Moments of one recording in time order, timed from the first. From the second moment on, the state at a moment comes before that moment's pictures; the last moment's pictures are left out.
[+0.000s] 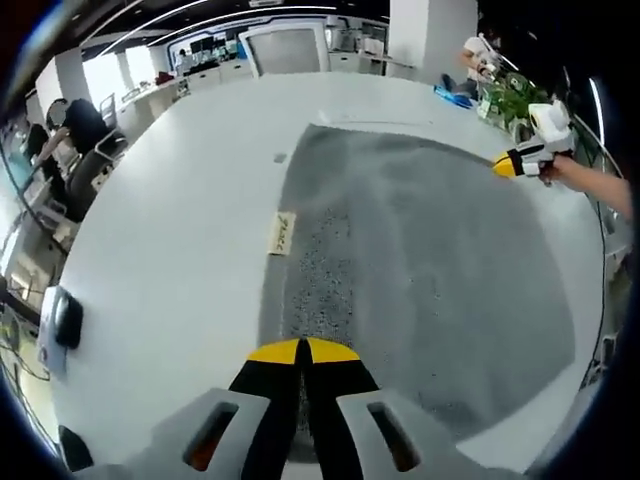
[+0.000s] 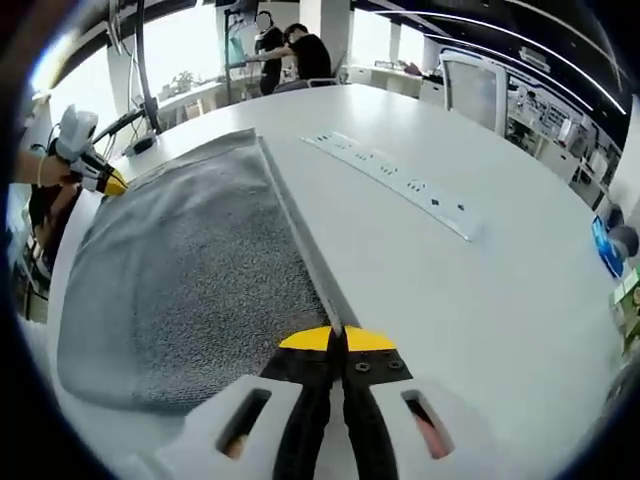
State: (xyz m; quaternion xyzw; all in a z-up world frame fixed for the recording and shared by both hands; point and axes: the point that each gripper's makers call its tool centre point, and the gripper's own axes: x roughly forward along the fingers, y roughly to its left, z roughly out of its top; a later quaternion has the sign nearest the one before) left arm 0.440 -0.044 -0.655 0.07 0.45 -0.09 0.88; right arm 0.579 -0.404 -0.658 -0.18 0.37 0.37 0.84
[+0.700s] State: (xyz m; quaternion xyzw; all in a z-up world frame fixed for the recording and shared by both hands) left arm 0.479 -0.052 -0.655 0.05 0.44 -0.10 0.89; right arm 0.560 -0.437 -0.658 -0.17 0.40 0.32 0.84
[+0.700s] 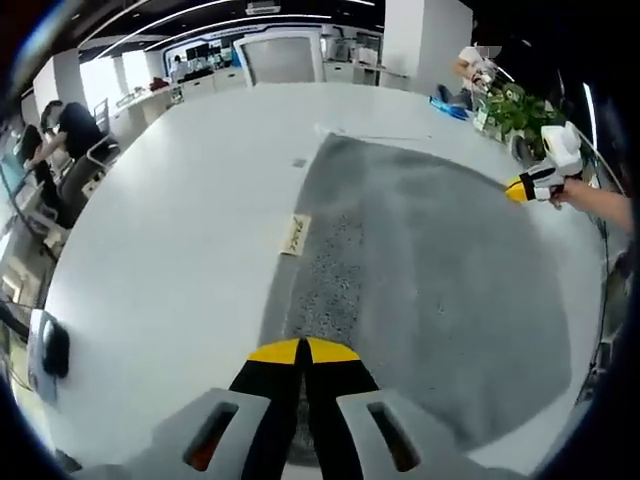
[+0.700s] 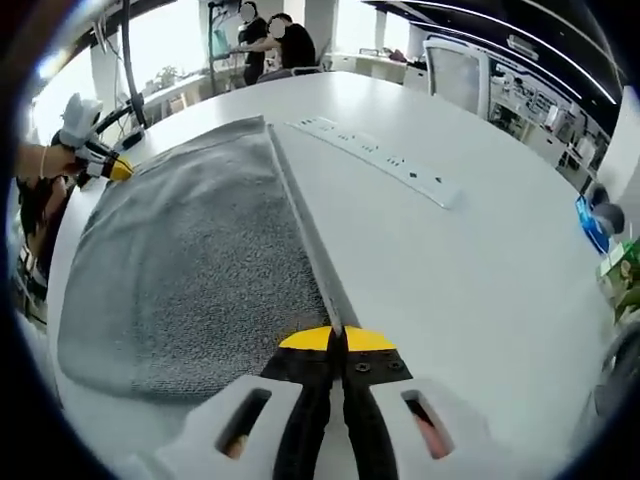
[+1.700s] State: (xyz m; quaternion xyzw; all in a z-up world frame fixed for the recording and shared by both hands) left arm 0.523 -0.078 -0.656 0.07 0.41 -0.16 0.89; right arm 0.499 -0.476 -0.659 -0.17 0.42 0.26 0.85
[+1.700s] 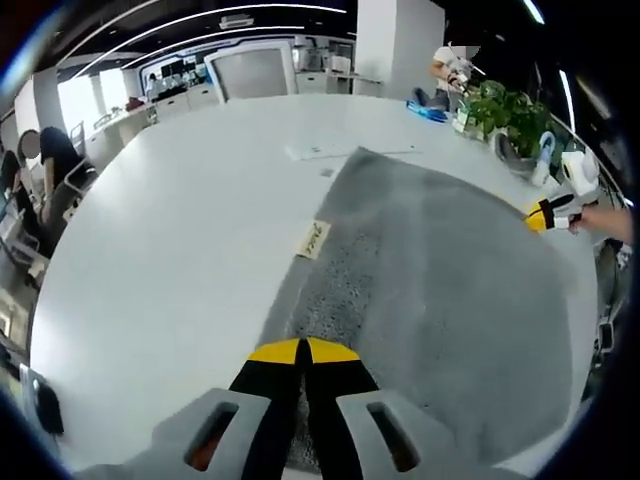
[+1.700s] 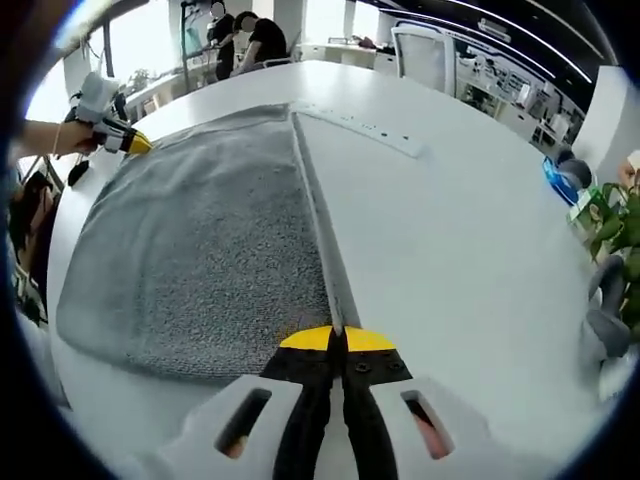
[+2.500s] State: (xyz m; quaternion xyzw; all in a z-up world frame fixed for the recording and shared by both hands) left arm 0.558 -0.113 -0.655 0.13 0.41 -0.21 0.88; right arm 0.446 -0.494 -0.660 -0.15 0.45 0.22 0.85
